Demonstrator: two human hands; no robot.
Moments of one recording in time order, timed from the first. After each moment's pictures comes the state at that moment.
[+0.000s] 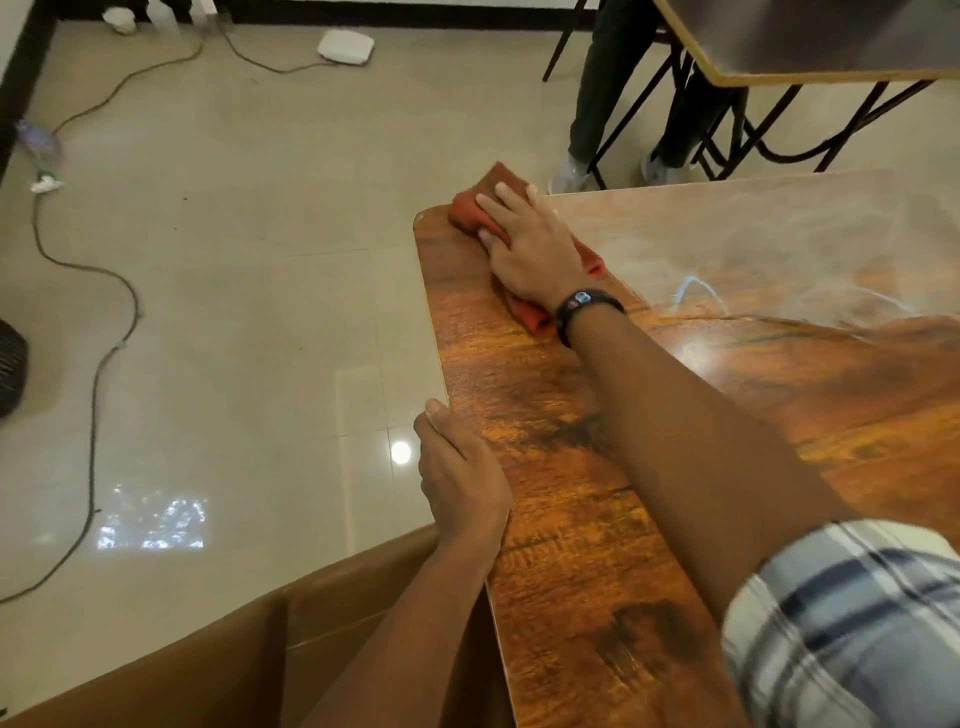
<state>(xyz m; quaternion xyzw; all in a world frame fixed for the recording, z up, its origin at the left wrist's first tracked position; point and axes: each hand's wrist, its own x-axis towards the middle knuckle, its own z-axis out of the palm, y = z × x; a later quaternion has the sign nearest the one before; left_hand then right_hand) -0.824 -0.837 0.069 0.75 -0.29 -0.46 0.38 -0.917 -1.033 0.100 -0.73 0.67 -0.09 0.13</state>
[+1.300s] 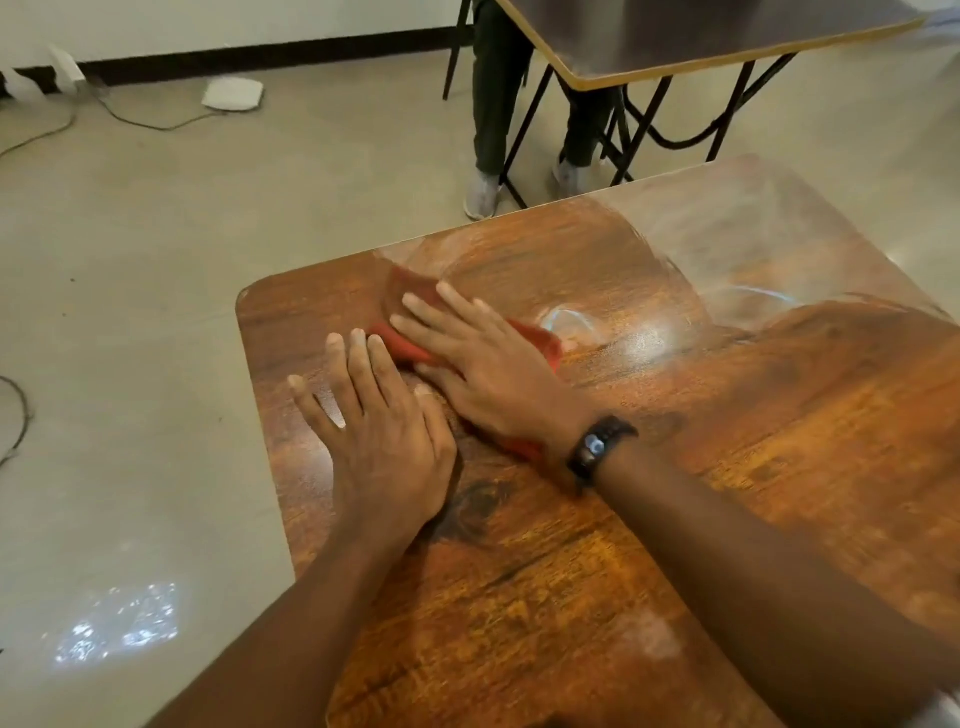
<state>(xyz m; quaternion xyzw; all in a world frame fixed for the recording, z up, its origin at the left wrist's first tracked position) -0.878 -0.919 0.084 0.66 -0.74 -0.05 0.12 -1.021 -0.961 0.094 -0.81 0.57 -0.09 0.14</state>
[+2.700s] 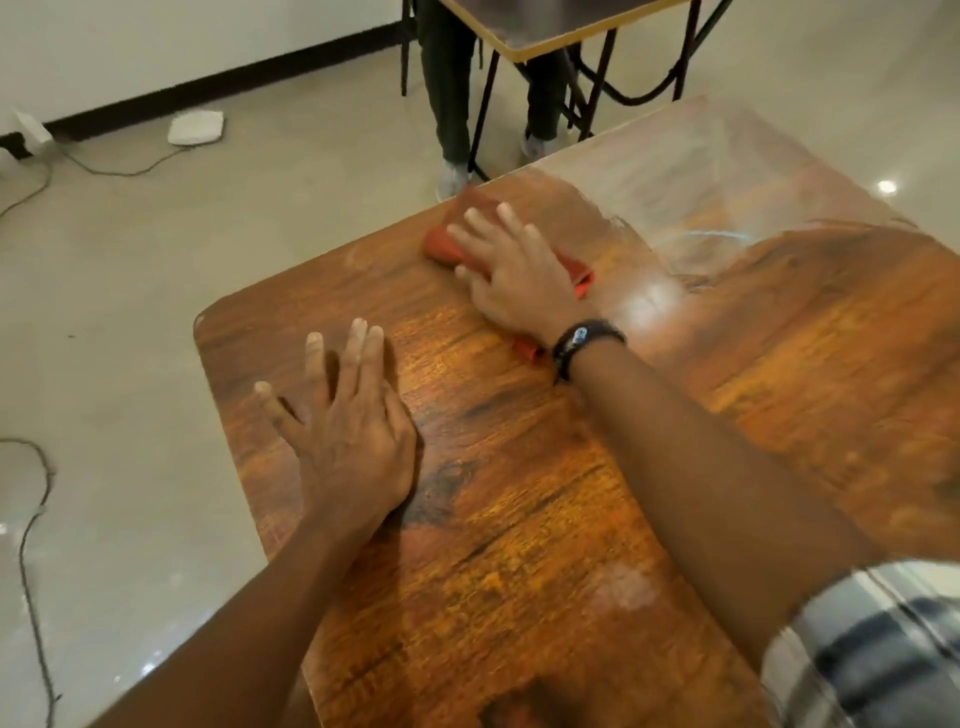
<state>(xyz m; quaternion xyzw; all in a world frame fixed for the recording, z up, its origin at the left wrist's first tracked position) -0.878 -0.918 0.091 0.60 -0.79 -0.09 0.07 -1.095 -0.993 0.091 -0.69 0.71 -0.12 0.09</state>
